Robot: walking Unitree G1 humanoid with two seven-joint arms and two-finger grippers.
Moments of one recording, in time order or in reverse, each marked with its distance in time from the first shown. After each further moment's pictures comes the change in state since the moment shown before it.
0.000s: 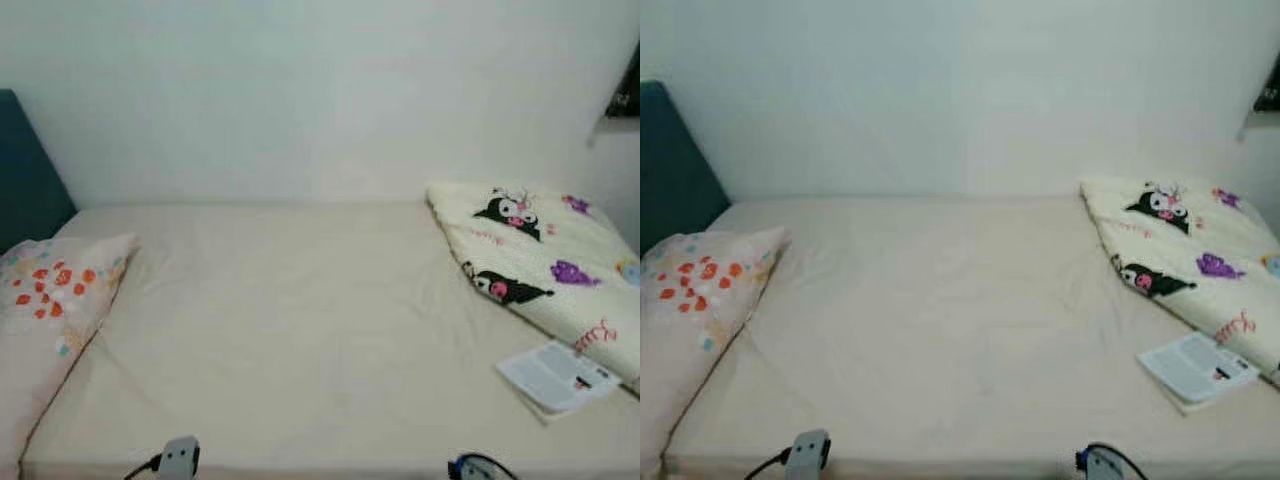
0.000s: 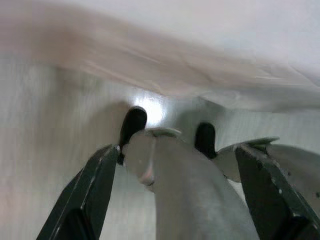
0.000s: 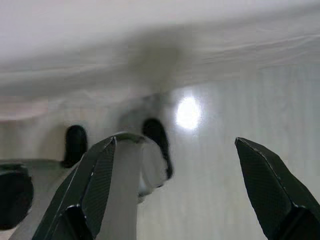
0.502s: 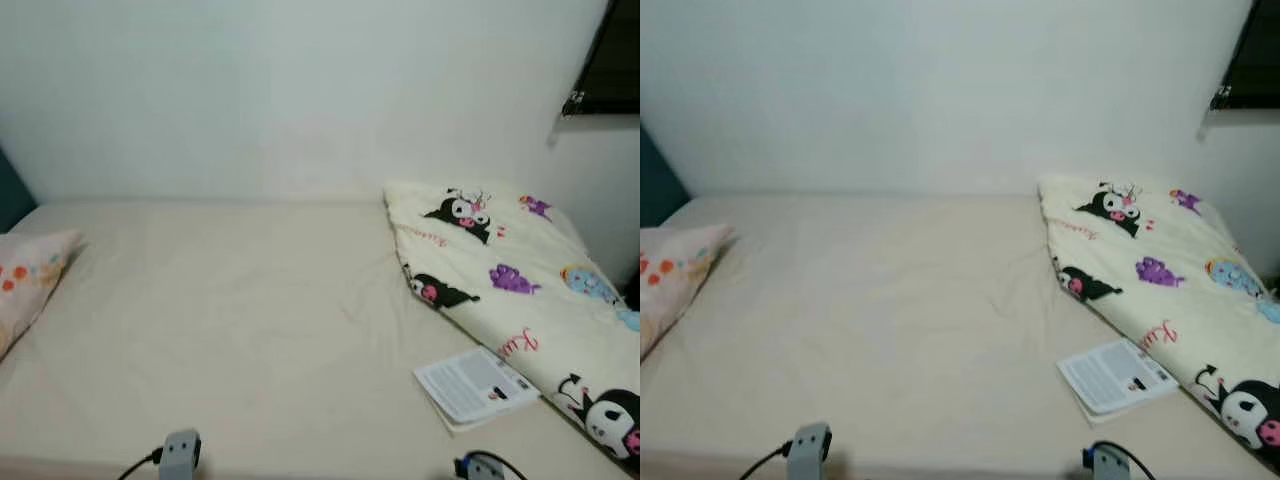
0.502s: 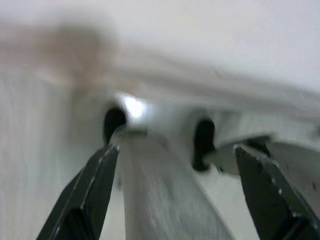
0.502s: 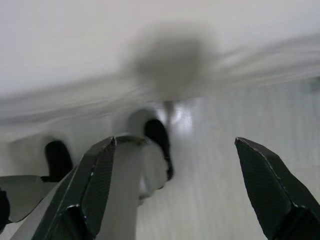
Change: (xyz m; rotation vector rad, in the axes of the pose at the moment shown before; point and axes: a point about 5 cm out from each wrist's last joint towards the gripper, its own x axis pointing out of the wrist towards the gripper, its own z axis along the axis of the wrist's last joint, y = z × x) left arm 0.001 -0.004 -0.004 -0.008 0.017 -0.011; right arm 0.000 -0.008 0.002 0.012 -0.001 -0.036
